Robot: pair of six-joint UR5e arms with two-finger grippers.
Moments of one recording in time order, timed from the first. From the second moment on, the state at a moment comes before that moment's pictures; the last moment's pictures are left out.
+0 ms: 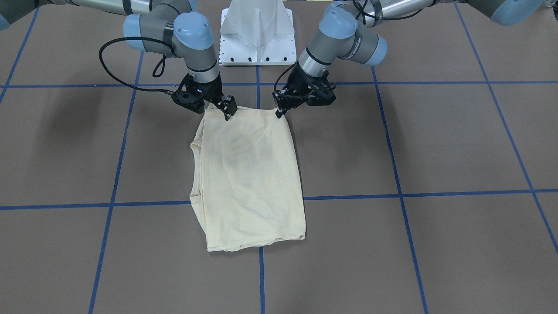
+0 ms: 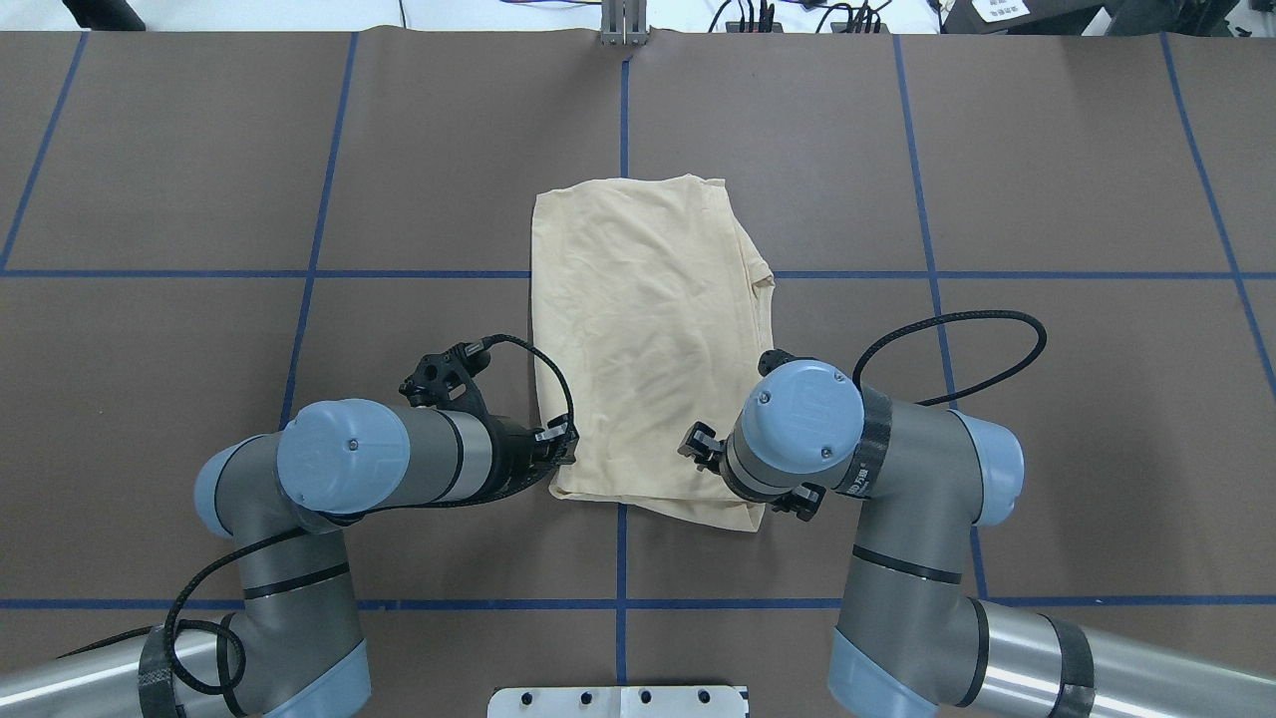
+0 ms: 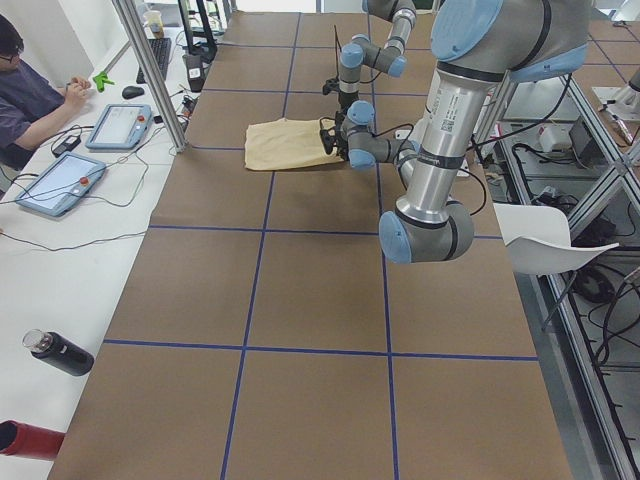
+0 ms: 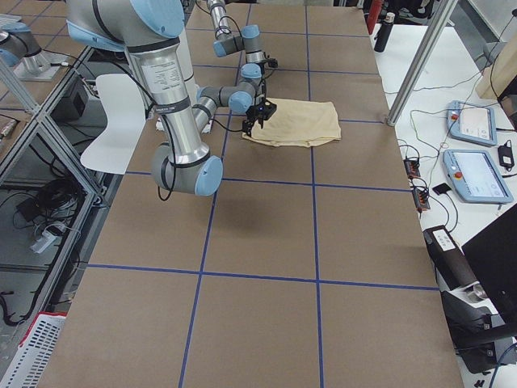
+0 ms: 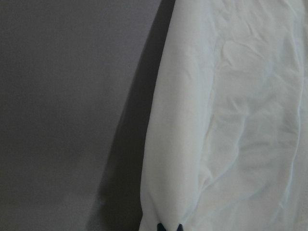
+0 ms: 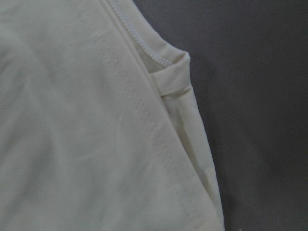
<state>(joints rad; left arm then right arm) -0.35 -2.02 -1.71 -2.23 -1.69 -1.83 0.36 -1.09 1.79 -1.52 1.79 1.82</state>
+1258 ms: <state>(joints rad) -0.35 -2.02 -1.71 -2.23 -1.69 -1.83 0.34 -1.11 1.78 -1.53 1.79 1.82</state>
